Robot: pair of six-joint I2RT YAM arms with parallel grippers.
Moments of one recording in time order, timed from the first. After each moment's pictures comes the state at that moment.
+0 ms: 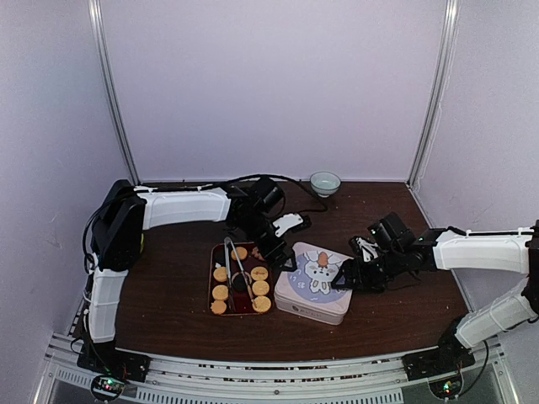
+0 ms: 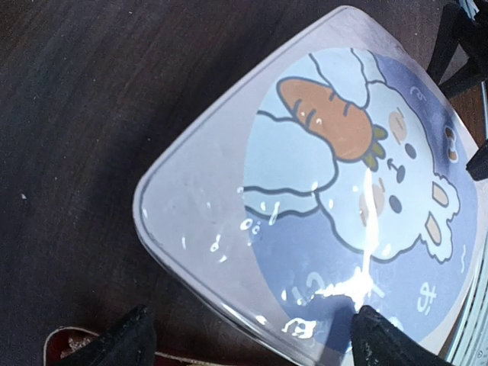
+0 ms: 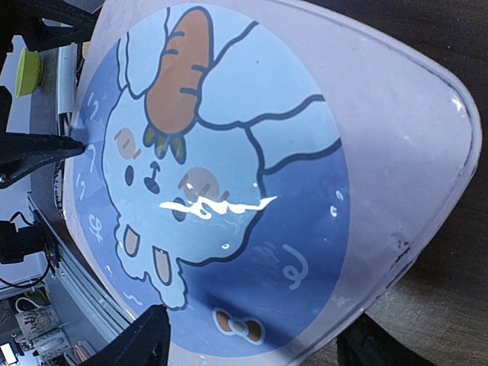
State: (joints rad) left arm -0.85 2.18 1.76 -0.67 0.37 0.25; right arm 0.65 1.32 0.68 -0.35 -0.35 0.66
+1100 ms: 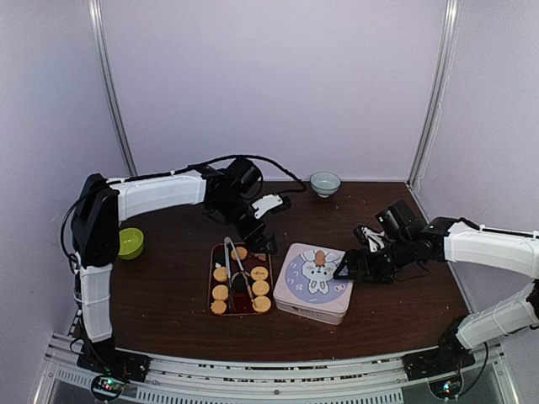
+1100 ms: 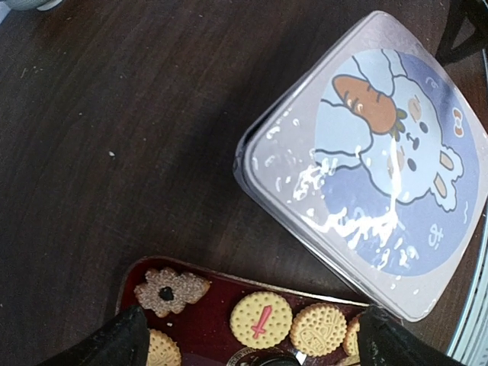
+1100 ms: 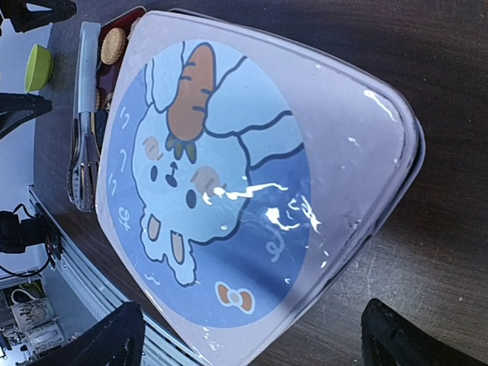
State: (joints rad) left arm -0.76 2.05 1.73 -0.74 0.35 0.33; right arm 0.61 1.25 0.76 -0.51 -0.35 0.58
